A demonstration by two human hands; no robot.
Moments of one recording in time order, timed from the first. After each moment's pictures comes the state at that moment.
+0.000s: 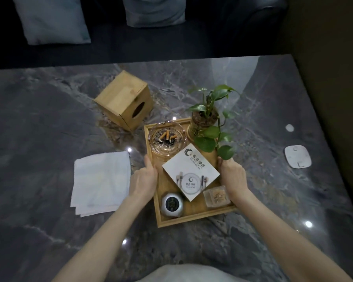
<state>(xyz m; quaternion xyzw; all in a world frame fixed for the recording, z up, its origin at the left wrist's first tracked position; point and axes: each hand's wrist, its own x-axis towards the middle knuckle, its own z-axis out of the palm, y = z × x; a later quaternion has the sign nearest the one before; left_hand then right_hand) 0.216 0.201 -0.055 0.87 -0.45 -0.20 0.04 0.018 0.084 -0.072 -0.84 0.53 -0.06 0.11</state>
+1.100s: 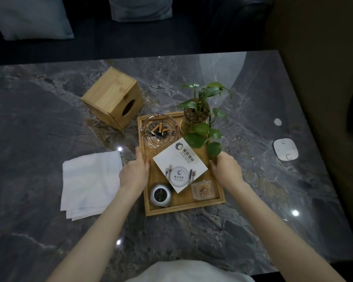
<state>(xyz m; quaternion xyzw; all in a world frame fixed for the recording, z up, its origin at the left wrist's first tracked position) 0.228 0.188 -0.059 0.88 -0.43 -0.19 0.05 0.020 0.078 -0.043 -0.76 0.59 0.03 0.27</state>
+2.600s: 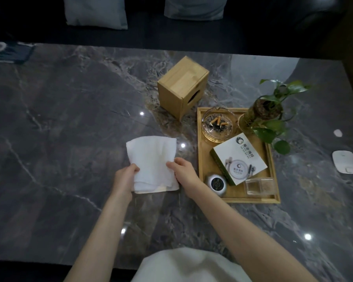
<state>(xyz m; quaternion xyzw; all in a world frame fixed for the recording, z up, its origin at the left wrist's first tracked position) 0.333 0.318 -0.043 0.76 0.14 -0.41 0.48 0.216 0.222 -0.031 -0.47 0.53 0.01 0.70</state>
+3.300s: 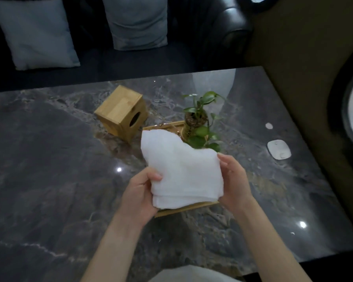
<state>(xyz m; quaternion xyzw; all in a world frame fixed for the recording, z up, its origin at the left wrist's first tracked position) 0.190 0.234 0.077 0.37 -0.03 -0.72 0.59 0.026 0.145 0.058 -0.22 0.40 -0.30 0.84</state>
